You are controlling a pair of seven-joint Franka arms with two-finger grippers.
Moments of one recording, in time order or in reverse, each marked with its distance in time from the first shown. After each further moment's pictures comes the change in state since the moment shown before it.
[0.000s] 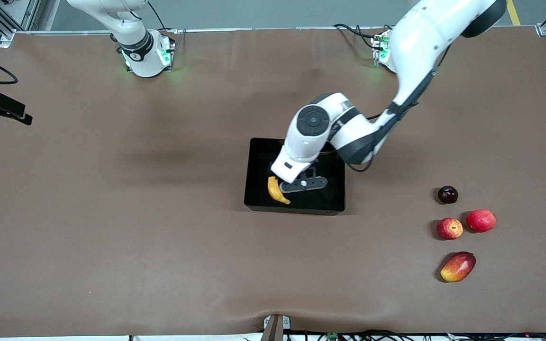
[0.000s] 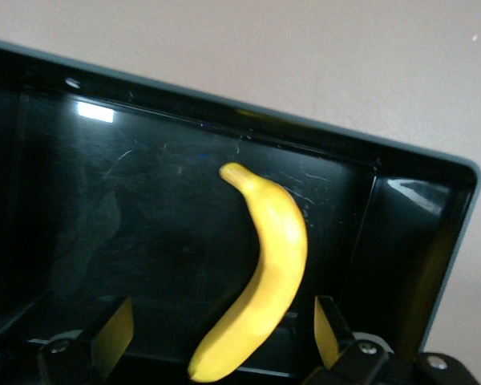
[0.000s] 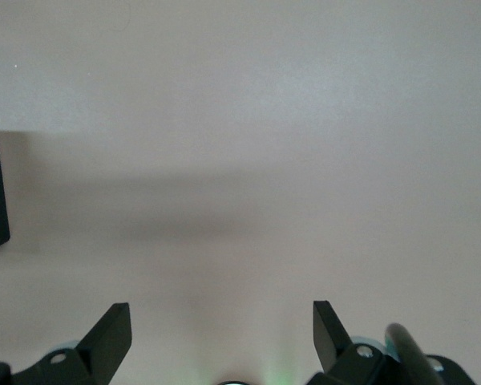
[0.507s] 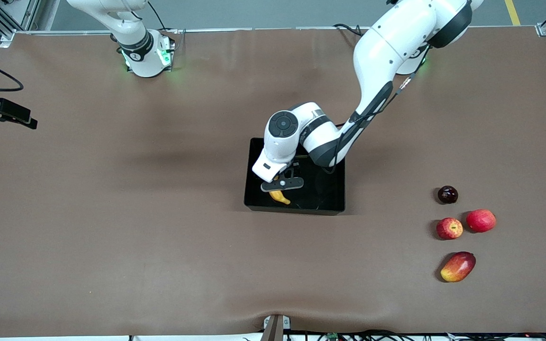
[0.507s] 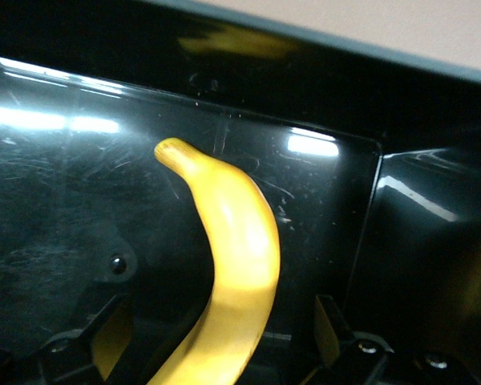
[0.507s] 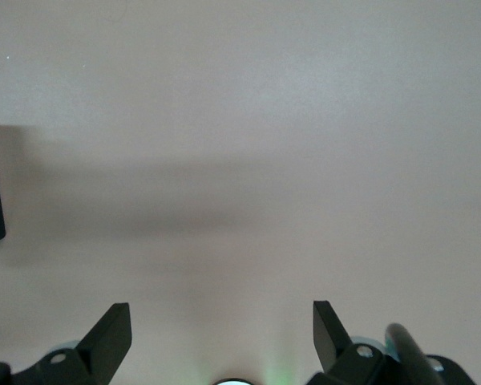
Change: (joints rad) left arm -0.210 0.110 0.183 0.066 0.000 0.103 -0.039; right arm 0.000 0.028 0.002 0.000 0.000 -0.001 -0.001
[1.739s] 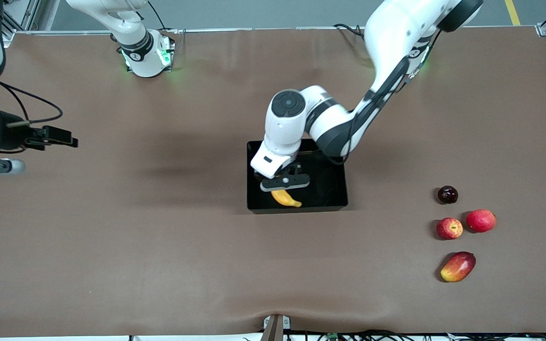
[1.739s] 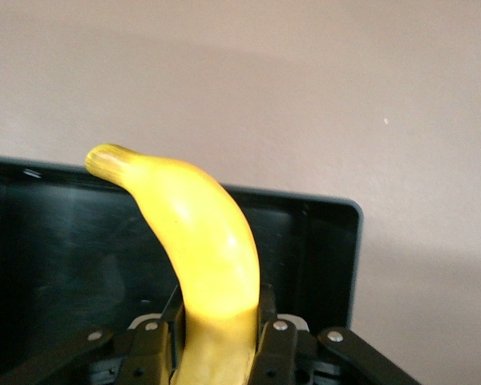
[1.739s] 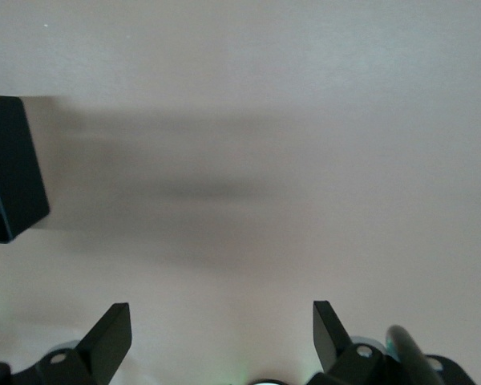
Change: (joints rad) left arm 0.026 -0.177 0.012 0.059 0.001 -0.128 0.036; right arm 0.060 0.136 0.007 0.001 0.130 0.030 0.017
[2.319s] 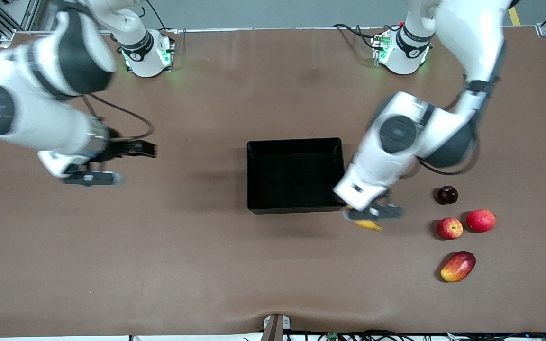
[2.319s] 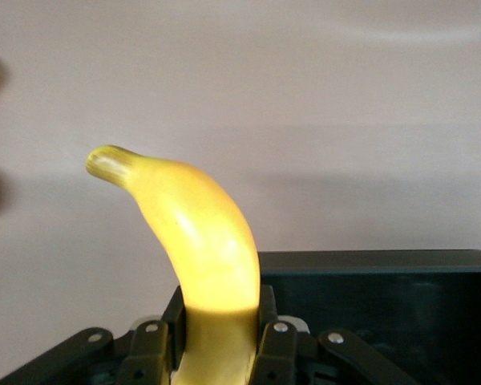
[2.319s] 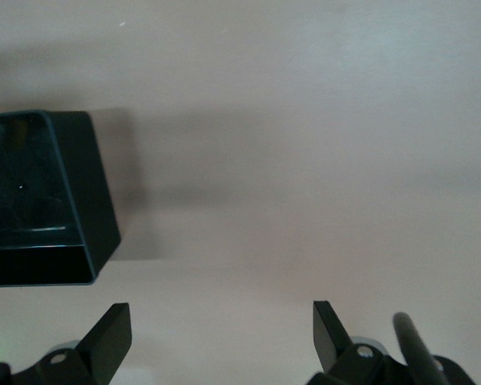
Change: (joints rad) left arm 0.336 -0.120 0.009 -0.022 -0.129 -0.208 0.572; right arm 0.329 0.096 0.010 -0.002 0.014 0.149 0.372
